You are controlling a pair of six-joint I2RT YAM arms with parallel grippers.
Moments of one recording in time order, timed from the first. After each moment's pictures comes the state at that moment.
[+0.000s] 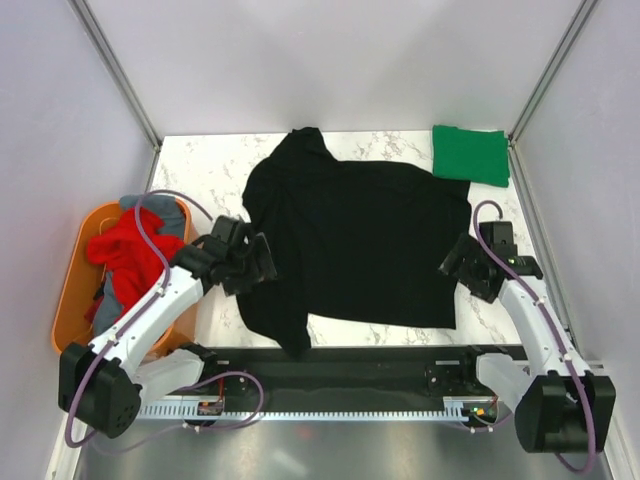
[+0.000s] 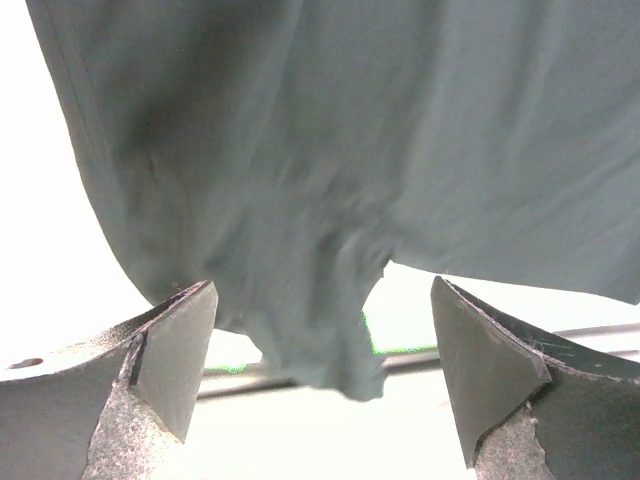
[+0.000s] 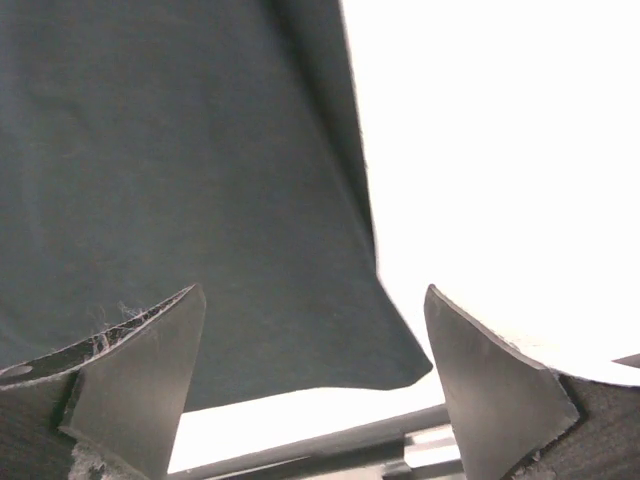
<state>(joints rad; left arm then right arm) -0.41 1.08 0.84 -0.74 0.03 -0.74 0.00 1.01 0.72 -0.75 0.05 0.61</state>
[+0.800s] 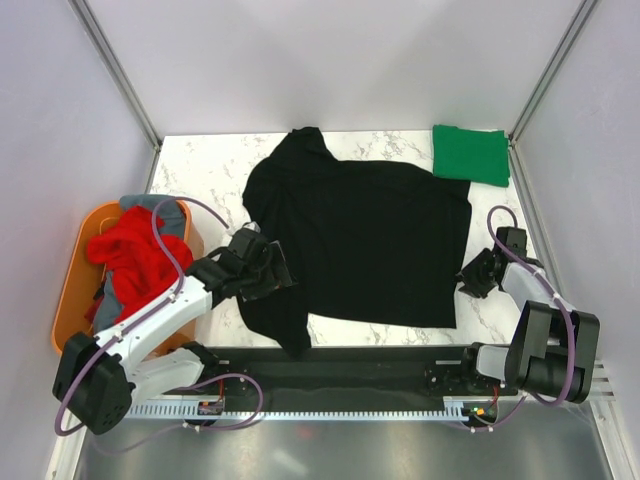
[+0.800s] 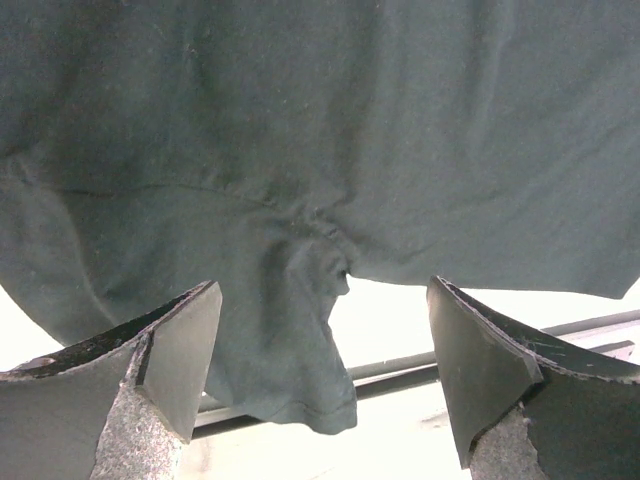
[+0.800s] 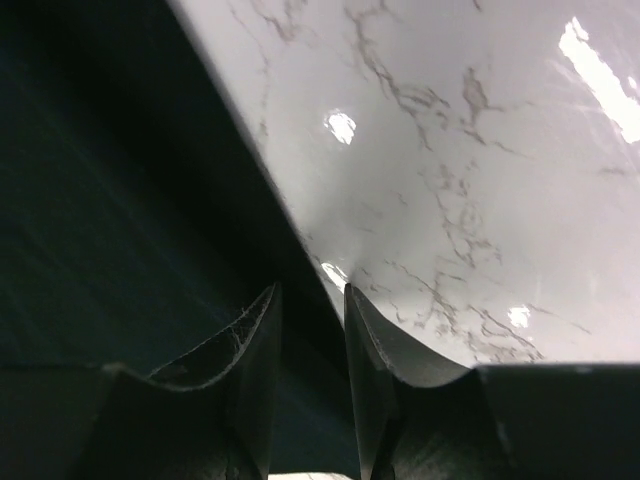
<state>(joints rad) -0.59 1.07 0.69 -0.57 -0.02 -0.87 -0.27 1.27 0.57 -0.47 -0.15 0.65</state>
